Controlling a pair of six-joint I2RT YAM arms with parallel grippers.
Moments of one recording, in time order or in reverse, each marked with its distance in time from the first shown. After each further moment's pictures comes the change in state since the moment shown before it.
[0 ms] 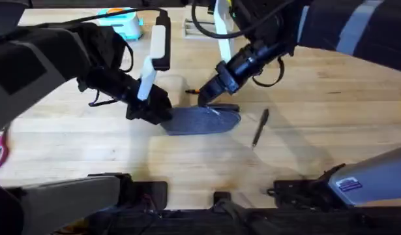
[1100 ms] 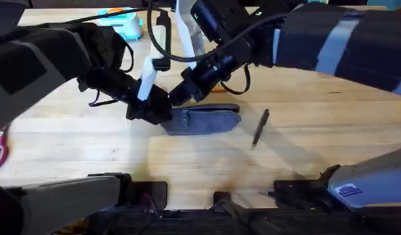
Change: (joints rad) left arm 0.000 0.000 0.000 -0.001 0.000 0.000; right arm 0.209 0.000 0.014 0.282 0.194 0.201
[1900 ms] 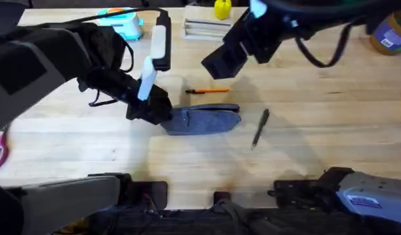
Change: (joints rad) left arm 0.000 0.000 0.000 0.001 0.000 0.000; right arm -0.106 -0.360 0.131 -0.254 0.470 -0.215
